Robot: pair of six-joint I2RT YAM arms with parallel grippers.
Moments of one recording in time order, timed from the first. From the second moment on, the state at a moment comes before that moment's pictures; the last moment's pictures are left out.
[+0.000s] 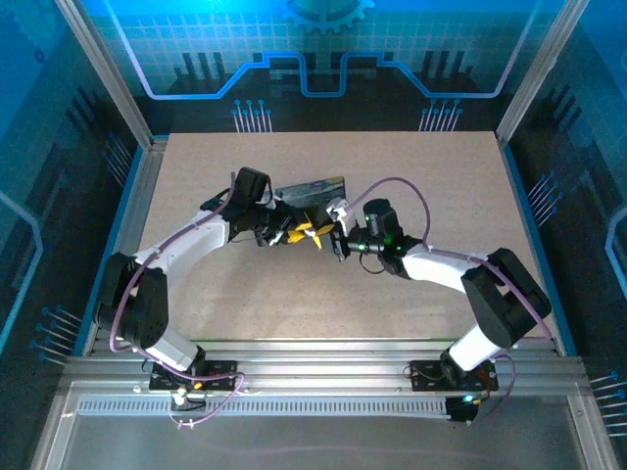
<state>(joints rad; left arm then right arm) -0.38 1.56 1.10 -0.42 0.63 -1.14 0.56 1.61 0.80 0.37 -0.60 0.15</state>
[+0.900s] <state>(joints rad) -0.38 1.53 1.10 -0.34 0.58 -1.33 0.44 1.53 0.83 0.30 -0.81 0.26</state>
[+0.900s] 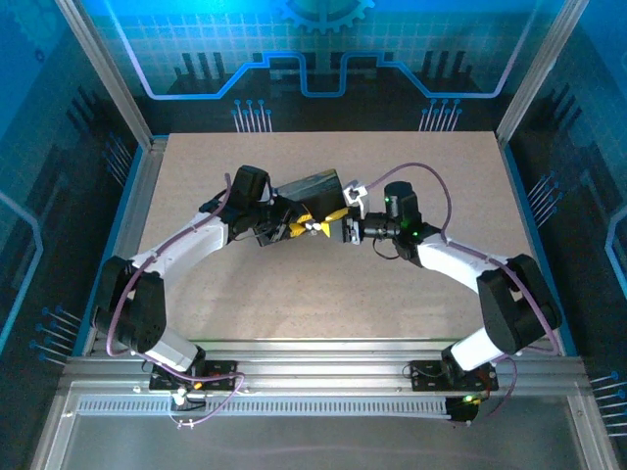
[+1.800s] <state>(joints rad) -0.37 1.53 1.07 -0.32 0.56 -1.37 0.47 1.66 0.91 0.32 -0.83 0.30</state>
